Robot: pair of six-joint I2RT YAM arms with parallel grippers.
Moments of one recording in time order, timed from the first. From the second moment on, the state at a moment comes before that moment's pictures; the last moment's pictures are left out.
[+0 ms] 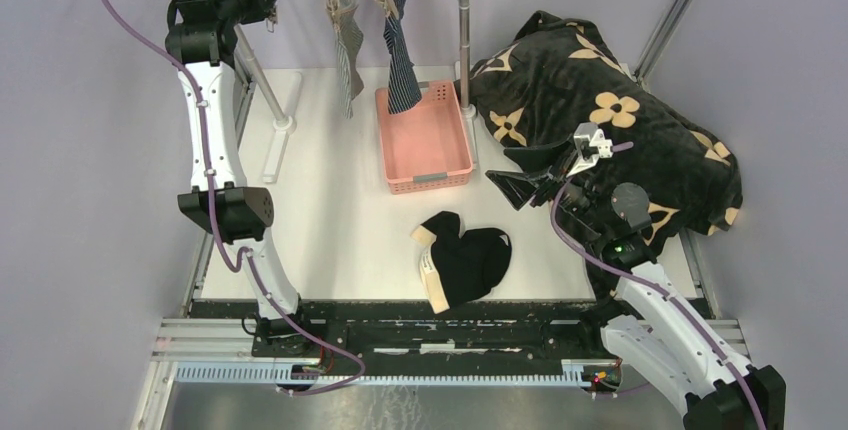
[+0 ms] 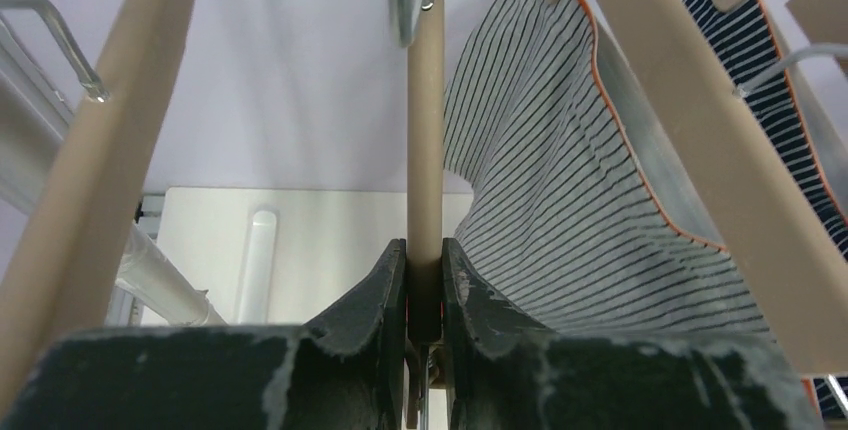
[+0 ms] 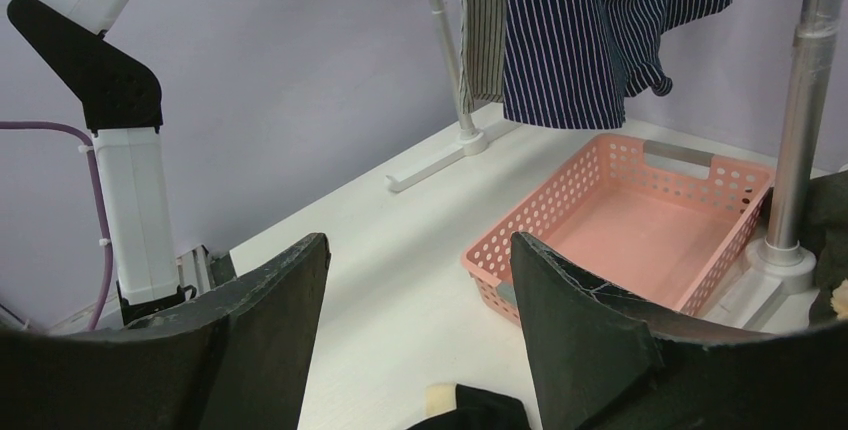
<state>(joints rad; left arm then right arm) 0.13 2.00 2.53 -0.72 0.29 -0.17 0.38 0.77 0.54 0.55 -0.52 0.44</state>
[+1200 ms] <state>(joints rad) 0.14 1.49 2.00 -0.58 0.29 -0.23 0.40 0.80 0.53 0.65 -0.61 0.48</state>
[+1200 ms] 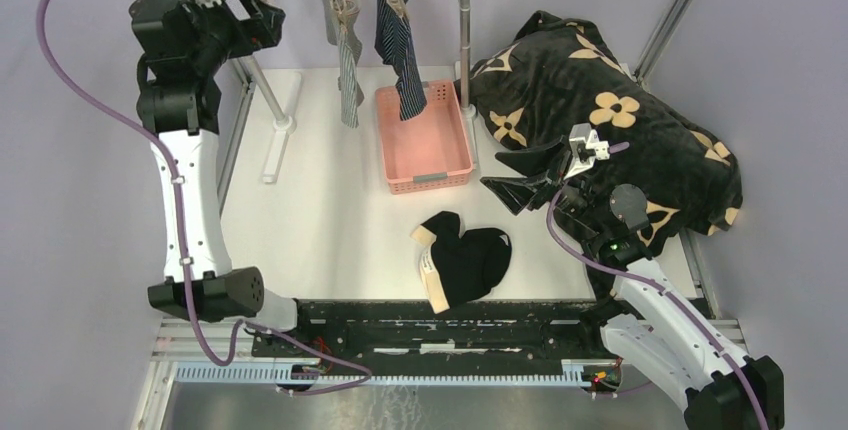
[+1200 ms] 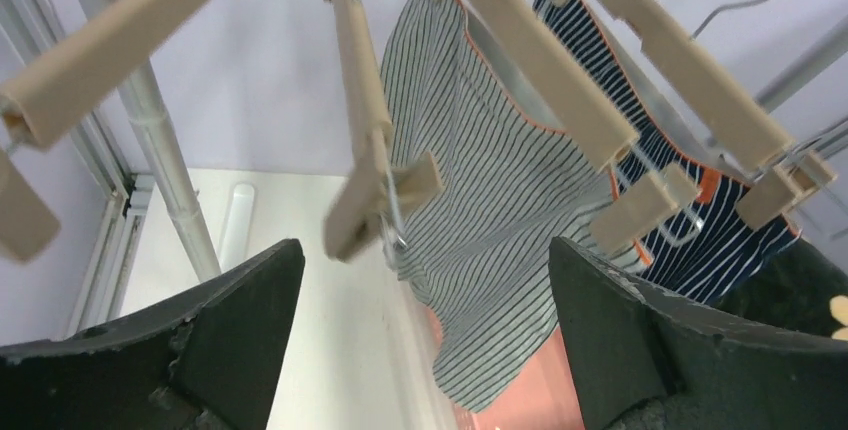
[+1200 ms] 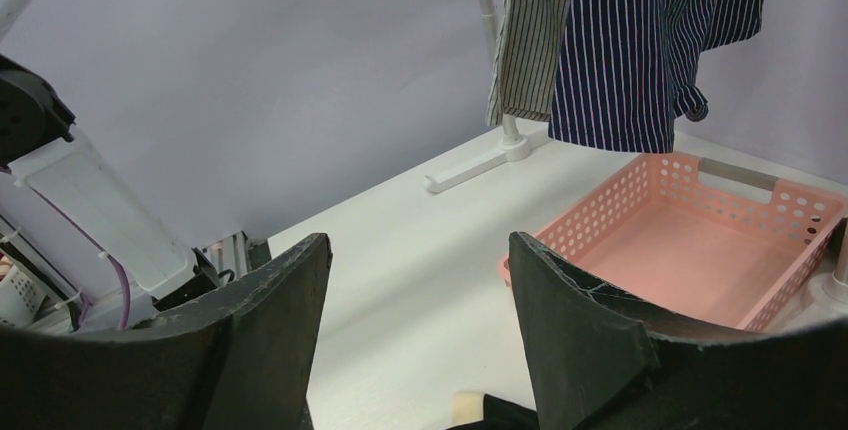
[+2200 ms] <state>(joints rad) 0.14 0.72 0.61 -0.18 -0.16 -0.38 0.42 0.83 0.54 0.57 -0.58 0.43</state>
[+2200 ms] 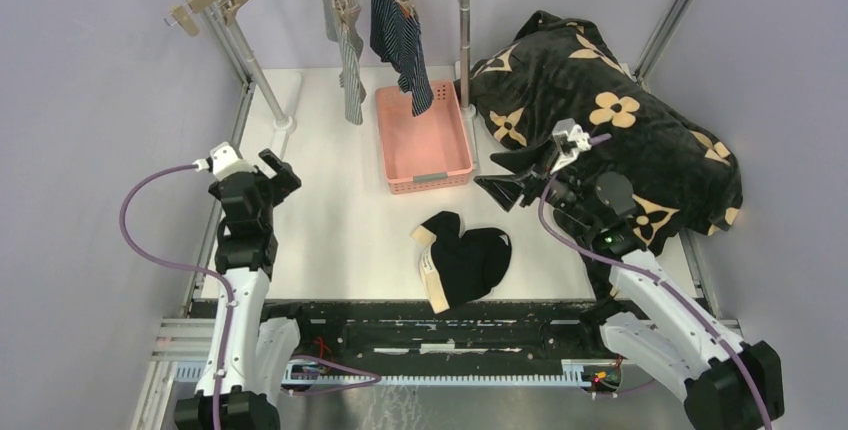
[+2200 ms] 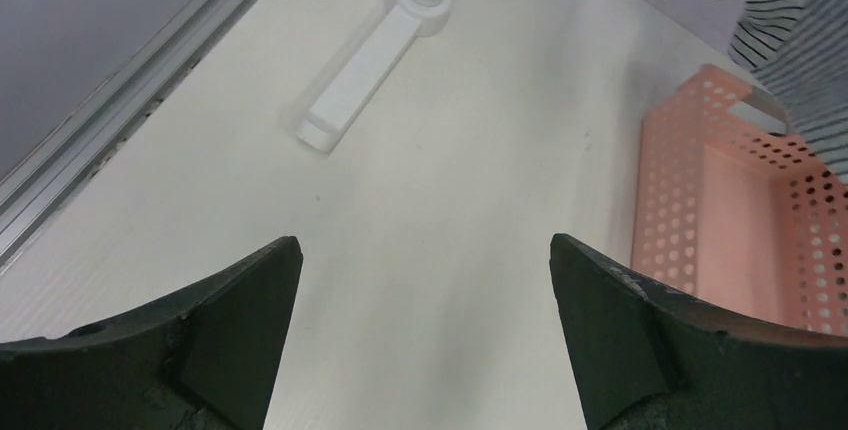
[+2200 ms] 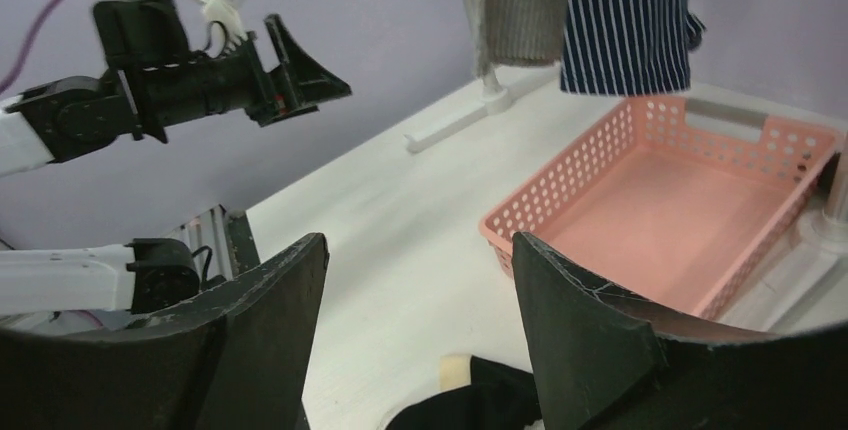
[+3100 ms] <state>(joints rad) 0.14 1.24 0.72 0.03 -0.34 -0.36 0.87 1.32 0.68 -0.11 -0.12 0.33</state>
